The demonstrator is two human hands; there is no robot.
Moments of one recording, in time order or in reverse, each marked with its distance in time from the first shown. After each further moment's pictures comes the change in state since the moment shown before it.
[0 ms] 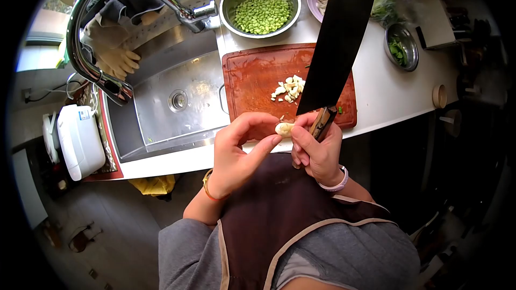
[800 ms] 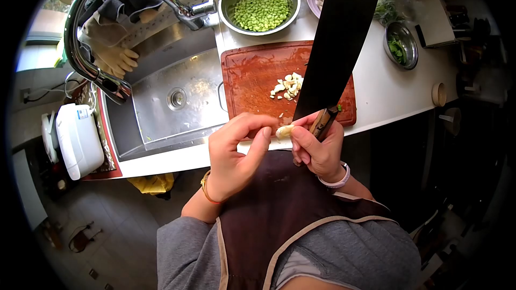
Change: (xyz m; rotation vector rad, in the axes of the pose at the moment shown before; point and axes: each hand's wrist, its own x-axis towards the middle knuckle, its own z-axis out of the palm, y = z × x) left_hand -0.001 0.010 0.006 0.182 0.121 0.128; right_hand -0.001 -0.002 -0.003 -0.032 -0.065 -0.027
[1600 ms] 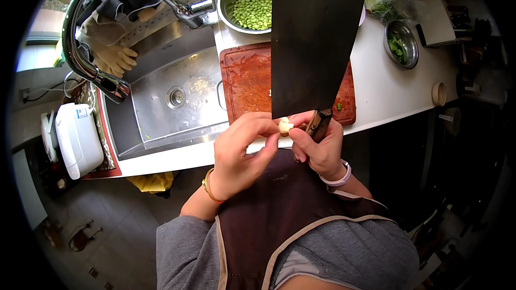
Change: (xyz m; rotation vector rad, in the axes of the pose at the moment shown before) left_hand 0.004 -0.002 -0.001 0.276 -0.093 0.252; right_hand 0.003 0.004 -0.008 -0.153 -0.059 -0.072
